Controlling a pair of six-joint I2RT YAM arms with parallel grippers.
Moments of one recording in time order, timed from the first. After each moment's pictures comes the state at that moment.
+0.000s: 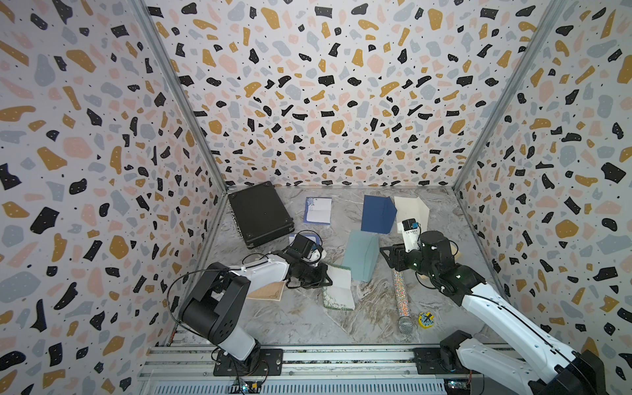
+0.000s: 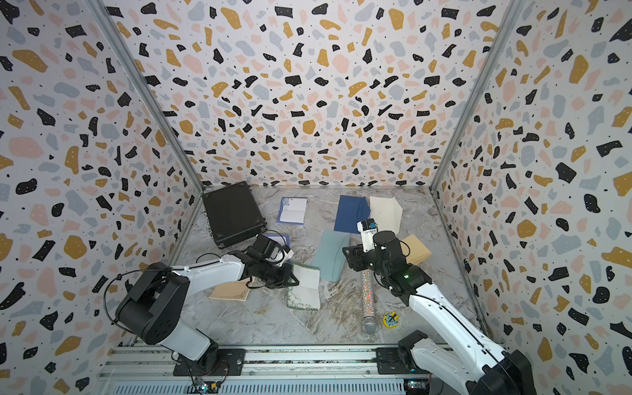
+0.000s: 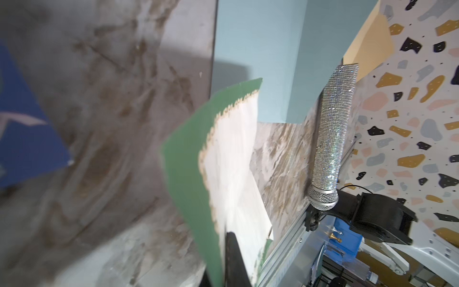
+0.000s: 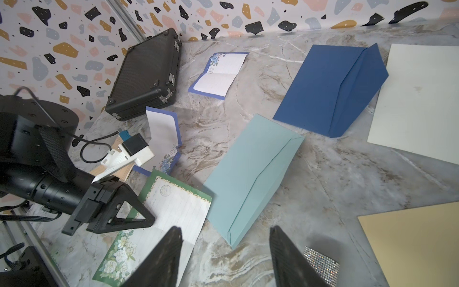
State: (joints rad) left arm -0.52 1.57 0.77 -0.33 0.64 -0.54; right arm 0.51 0.97 0.73 -0.30 -0.17 0.30
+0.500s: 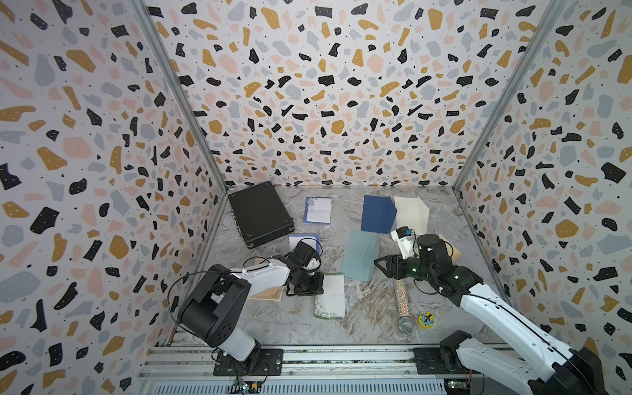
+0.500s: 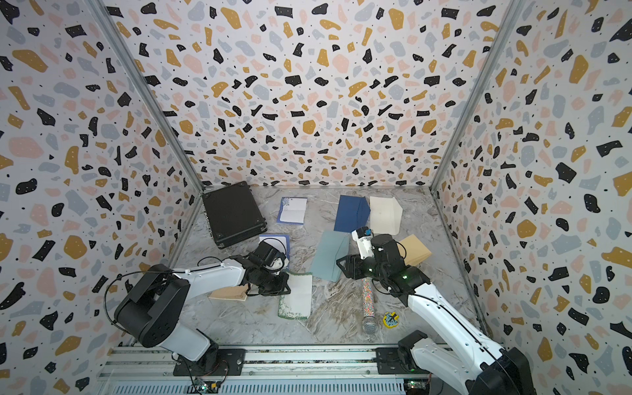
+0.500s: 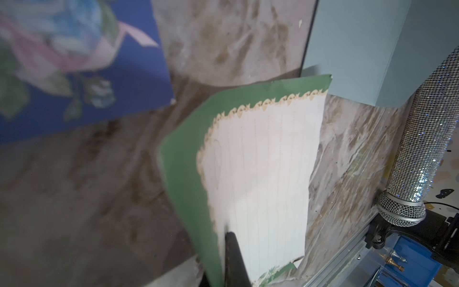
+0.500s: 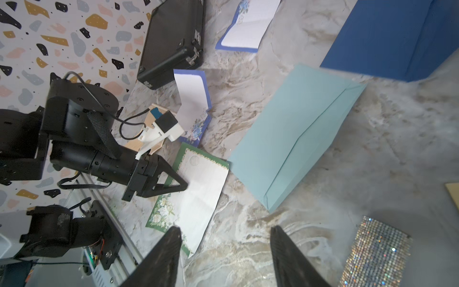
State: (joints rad) left arm -0.56 1.56 0.72 -0.41 0.45 -0.50; right arm 0.51 0.97 0.71 -0.40 -0.39 0.39
